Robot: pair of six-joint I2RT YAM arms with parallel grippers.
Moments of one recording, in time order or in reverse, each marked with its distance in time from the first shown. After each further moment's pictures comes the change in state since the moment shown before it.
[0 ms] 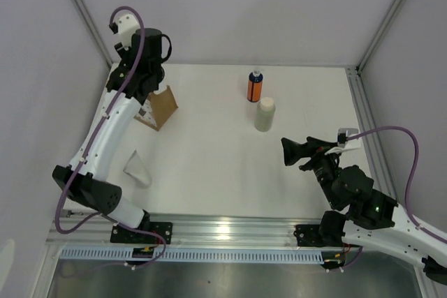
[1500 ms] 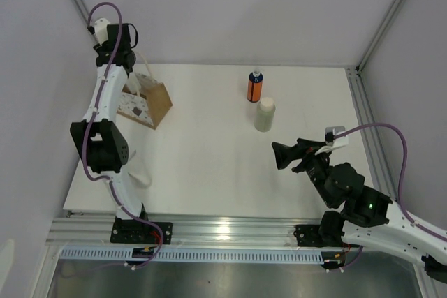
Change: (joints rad) left arm 0.404 0.433 0.209 0.085 0.247 0.034; right arm 0.000 0.059 0.000 0.001 -0.096 0.009
